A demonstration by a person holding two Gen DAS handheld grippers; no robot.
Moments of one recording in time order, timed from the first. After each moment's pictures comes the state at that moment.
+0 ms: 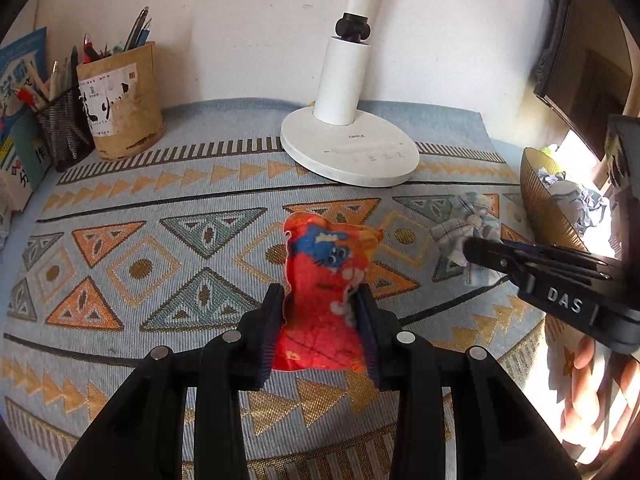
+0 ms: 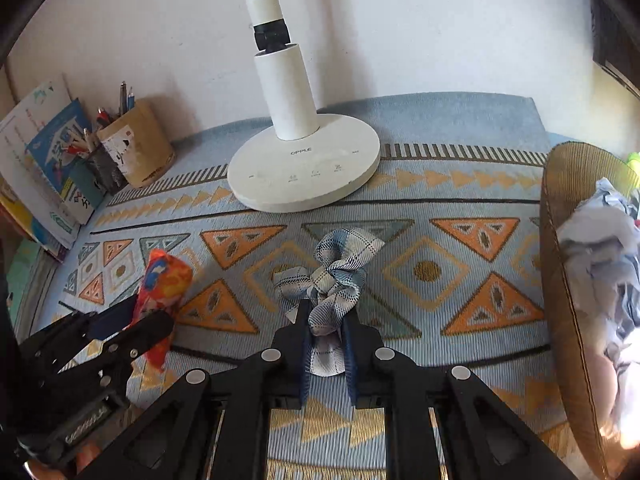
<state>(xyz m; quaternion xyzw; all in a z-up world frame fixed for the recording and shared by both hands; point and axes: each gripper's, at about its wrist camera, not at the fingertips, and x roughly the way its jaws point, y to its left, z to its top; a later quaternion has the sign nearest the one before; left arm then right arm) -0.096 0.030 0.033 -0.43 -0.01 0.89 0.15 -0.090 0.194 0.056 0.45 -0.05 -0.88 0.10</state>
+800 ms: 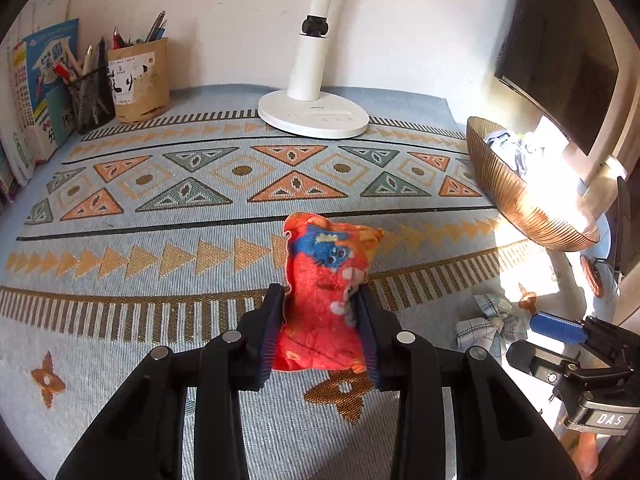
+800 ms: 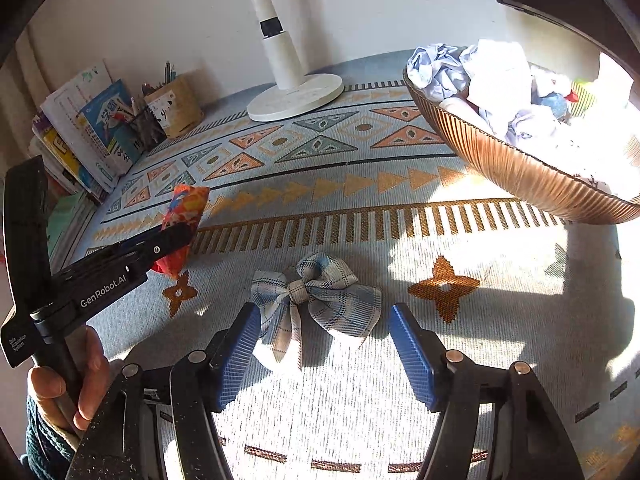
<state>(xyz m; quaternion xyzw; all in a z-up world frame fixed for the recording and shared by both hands) 0.002 0.046 0.033 -0.41 -0.02 0.90 0.15 0.062 0.247 0.047 0.46 -0.07 -0.88 0.11</state>
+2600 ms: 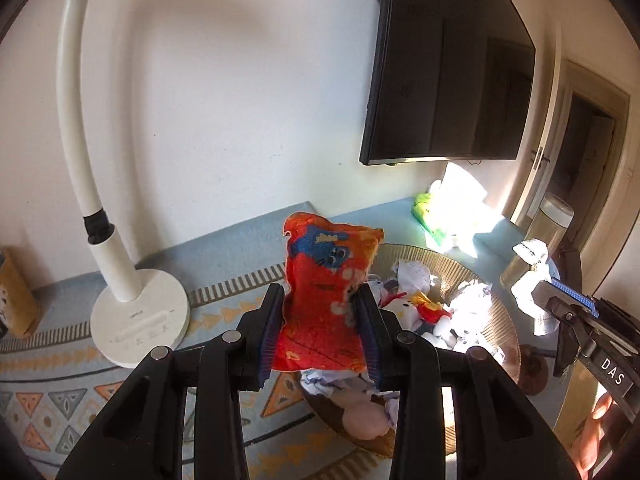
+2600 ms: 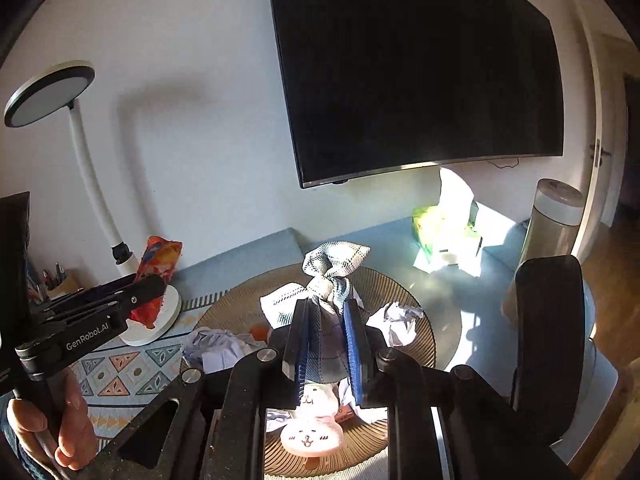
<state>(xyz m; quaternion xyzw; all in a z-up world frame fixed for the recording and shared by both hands) -0.100 0.254 0.159 -0.30 0.04 0.91 0.29 0.020 0.417 0.190 0.26 -0.10 -0.95 -0.12</state>
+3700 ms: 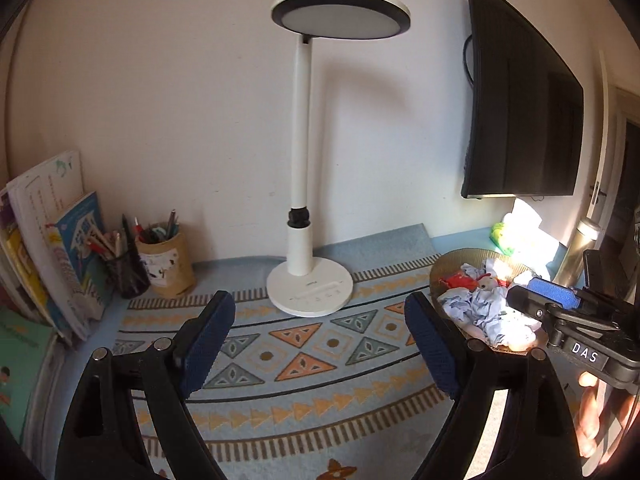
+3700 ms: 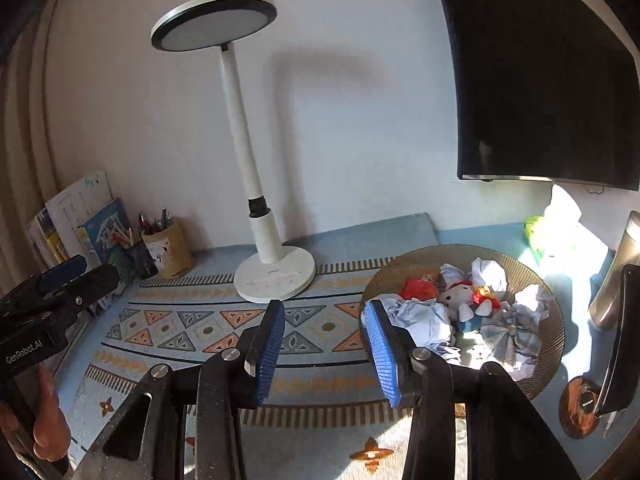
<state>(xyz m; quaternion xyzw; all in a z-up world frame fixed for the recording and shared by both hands) 0.018 0.043 0.203 -0.23 0.02 0.96 0.13 0.042 0.251 0.200 0.27 -0.05 -0.96 0.04</state>
